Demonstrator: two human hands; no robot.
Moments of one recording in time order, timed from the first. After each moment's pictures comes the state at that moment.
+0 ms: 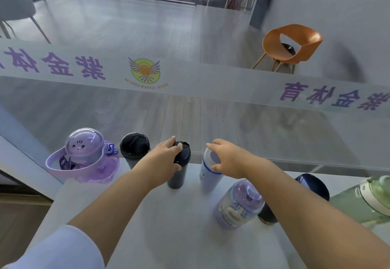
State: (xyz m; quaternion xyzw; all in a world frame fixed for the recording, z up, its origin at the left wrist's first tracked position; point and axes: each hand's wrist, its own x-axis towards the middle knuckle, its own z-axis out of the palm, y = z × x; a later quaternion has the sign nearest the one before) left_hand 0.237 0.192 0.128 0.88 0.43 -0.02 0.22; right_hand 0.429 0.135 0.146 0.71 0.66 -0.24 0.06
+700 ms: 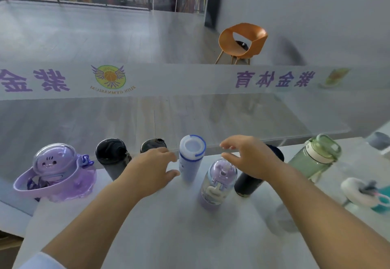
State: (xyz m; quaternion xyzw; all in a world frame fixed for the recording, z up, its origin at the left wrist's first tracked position) left_hand 0.235 0.145 0.161 0.94 0.32 0.00 0.13; right_hand 0.452 0.024 0.180 0.77 0.61 -0.08 -0.15
